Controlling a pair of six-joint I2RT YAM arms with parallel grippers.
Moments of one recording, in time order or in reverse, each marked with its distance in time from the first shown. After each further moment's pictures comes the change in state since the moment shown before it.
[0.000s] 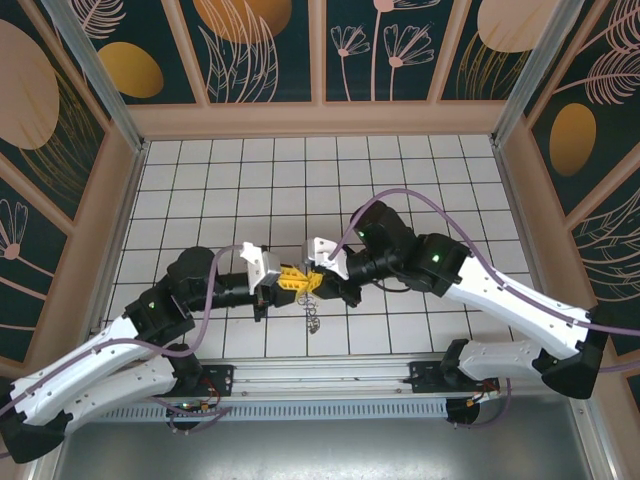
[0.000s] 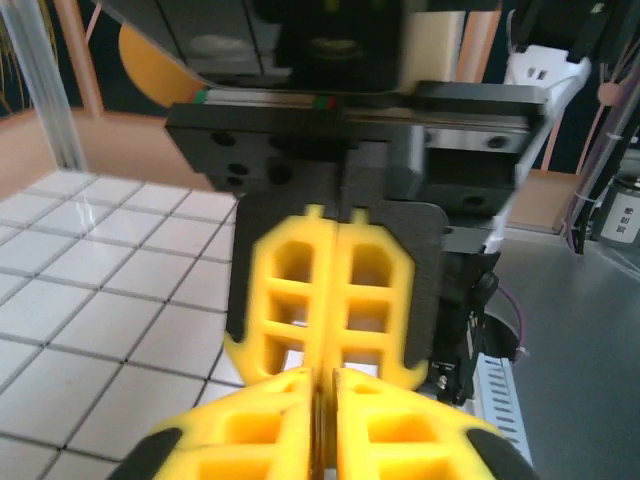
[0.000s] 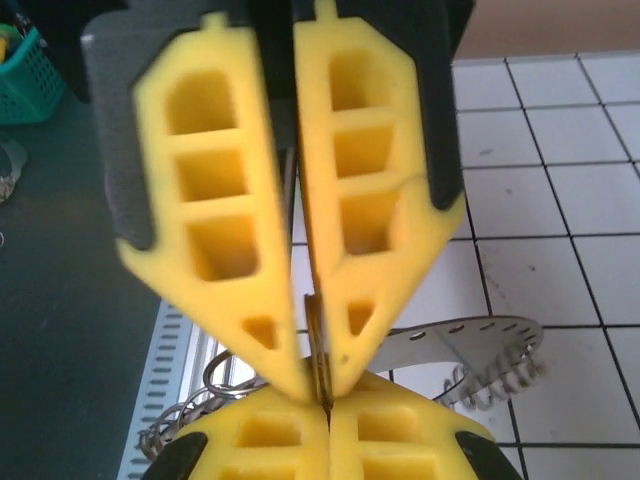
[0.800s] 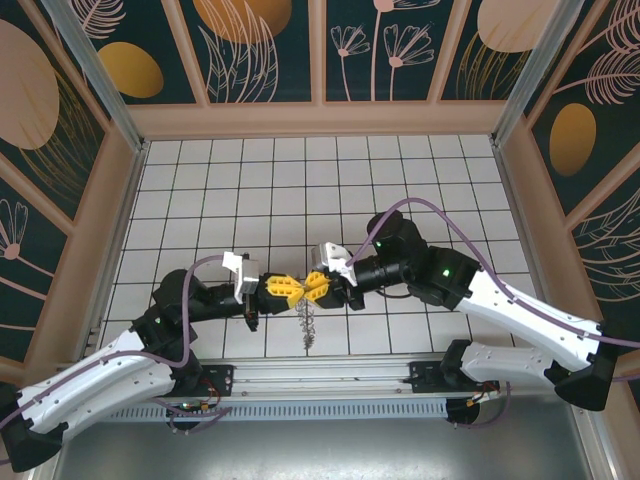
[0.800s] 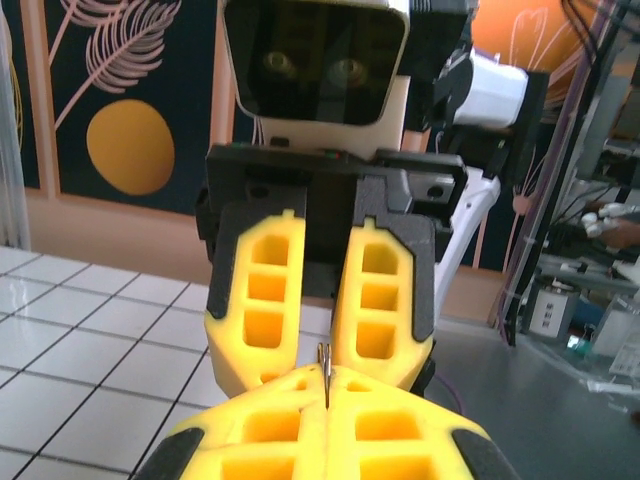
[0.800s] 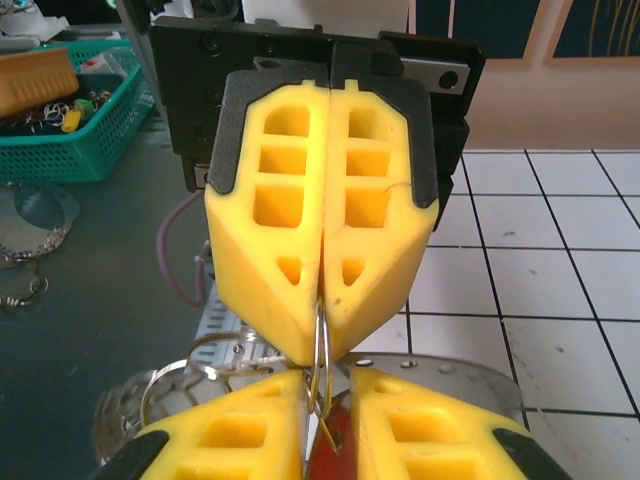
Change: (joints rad) left arm -0.002 -0.132 -0.241 0.451 0.068 -0.245; right arm -0.002 -0.117 -0.155 0.258 -0.119 0.074
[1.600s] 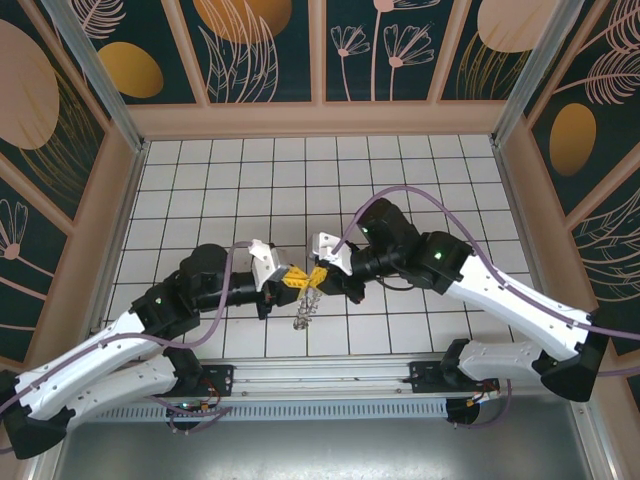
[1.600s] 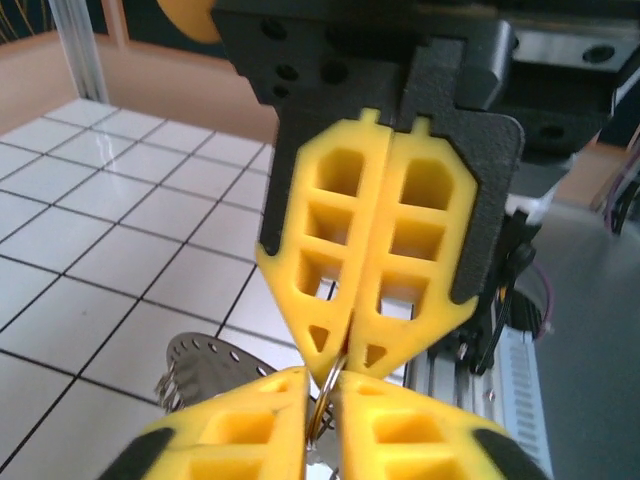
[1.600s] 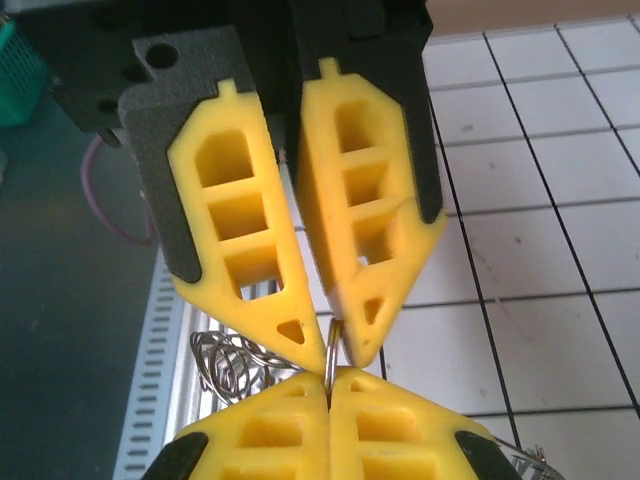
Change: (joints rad) left arm 0.001 0.182 0.255 -0.532 -0.134 0.222; right arm -0.034 0.113 0.143 -0.279 0.123 -0.060
